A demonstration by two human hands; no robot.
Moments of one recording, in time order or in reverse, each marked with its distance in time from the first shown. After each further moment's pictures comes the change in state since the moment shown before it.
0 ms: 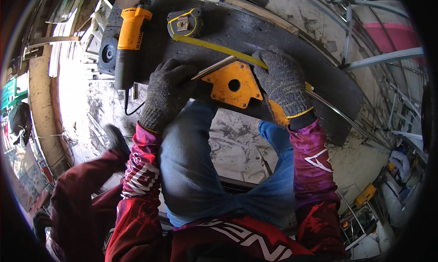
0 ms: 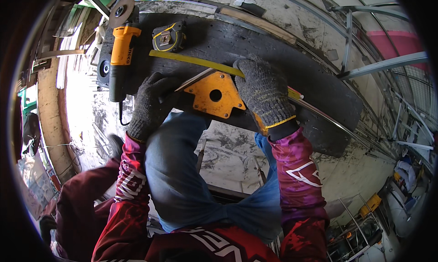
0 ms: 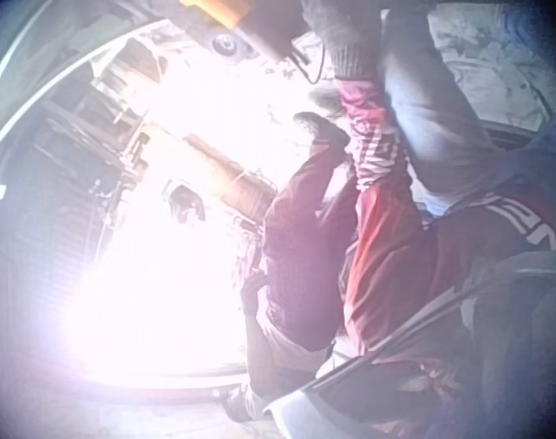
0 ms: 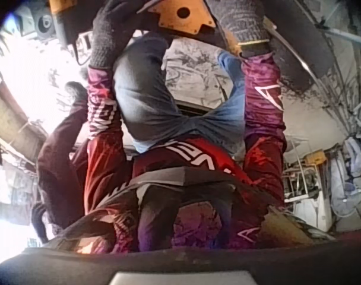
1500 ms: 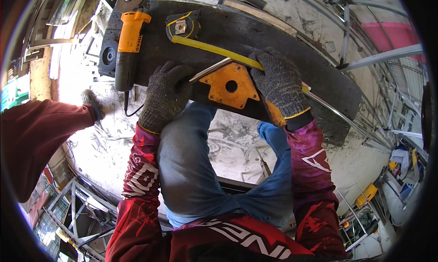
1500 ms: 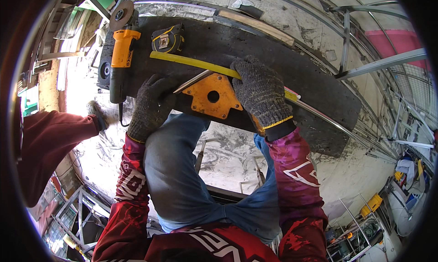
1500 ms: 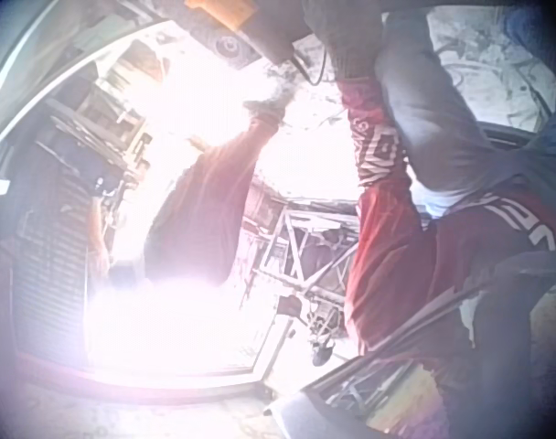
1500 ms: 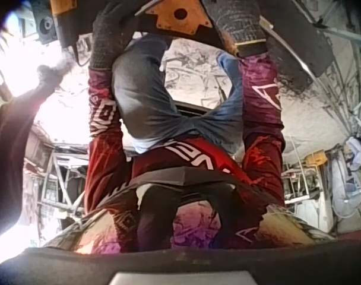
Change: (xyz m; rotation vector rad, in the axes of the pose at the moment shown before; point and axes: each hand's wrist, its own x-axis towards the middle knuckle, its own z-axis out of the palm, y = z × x) left_hand -0.001 -0.002 0.002 -0.029 0.068 0.035; right_hand 0.000 -0.003 -0.005 -0.017 0.003 -0.023
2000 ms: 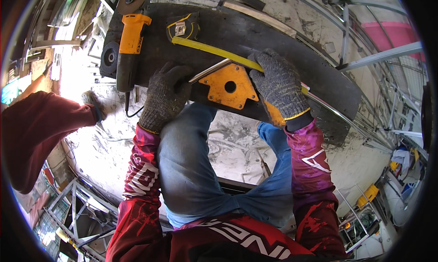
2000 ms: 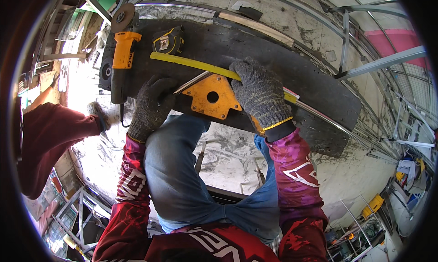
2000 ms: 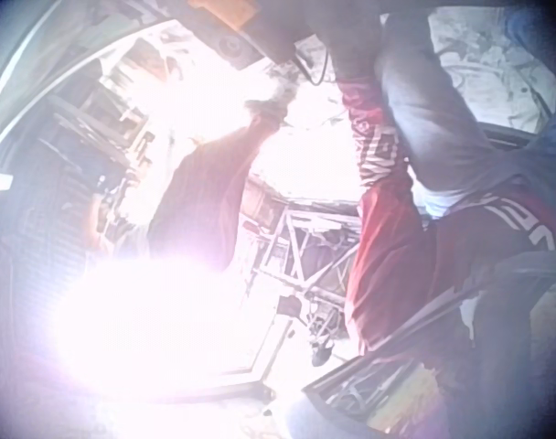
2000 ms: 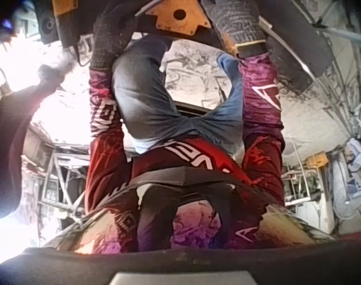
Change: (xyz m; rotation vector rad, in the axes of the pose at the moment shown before) left_hand -0.003 -0.001 -0.002 -0.019 -0.014 -0.035; right_hand -0.005 -0.001 0.001 0.045 0.032 -0.017
